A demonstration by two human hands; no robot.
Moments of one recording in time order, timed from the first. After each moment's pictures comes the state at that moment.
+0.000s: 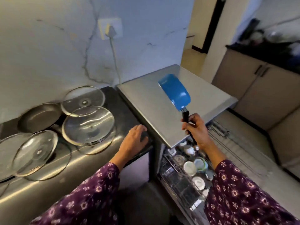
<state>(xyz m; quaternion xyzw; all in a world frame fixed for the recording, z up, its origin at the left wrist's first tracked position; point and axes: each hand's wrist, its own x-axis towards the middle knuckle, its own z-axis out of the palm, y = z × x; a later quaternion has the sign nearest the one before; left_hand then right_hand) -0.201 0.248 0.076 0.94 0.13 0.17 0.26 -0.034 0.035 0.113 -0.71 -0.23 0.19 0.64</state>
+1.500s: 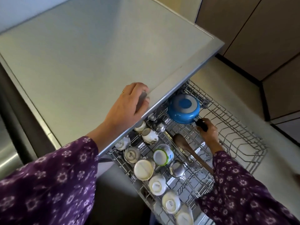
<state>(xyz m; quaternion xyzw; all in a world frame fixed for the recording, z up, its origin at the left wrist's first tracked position) 0.120 0.119 -0.036 0.96 0.02 0.15 0.25 0.250 -0.185 -0.249 -0.93 -0.03 0.15 0.34</state>
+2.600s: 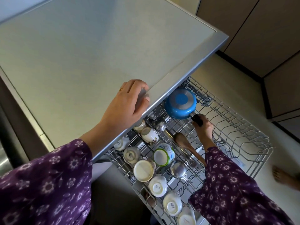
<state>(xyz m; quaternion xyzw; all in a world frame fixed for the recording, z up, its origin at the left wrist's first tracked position) 0.121 0.117 -0.038 0.96 -0.01 0.17 0.23 0.252 -0.152 -0.268 -0.93 -0.06 0.03 0.37</state>
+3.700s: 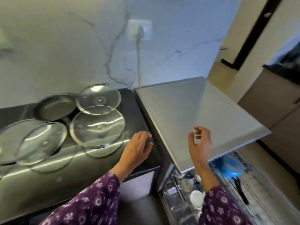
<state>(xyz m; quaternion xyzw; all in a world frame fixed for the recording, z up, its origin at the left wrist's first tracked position) -0.184 0.267 0.065 0.91 0.19 0.29 0.22 0.002 0.118 0.065 -0.79 -0.27 -0.13 0.54</state>
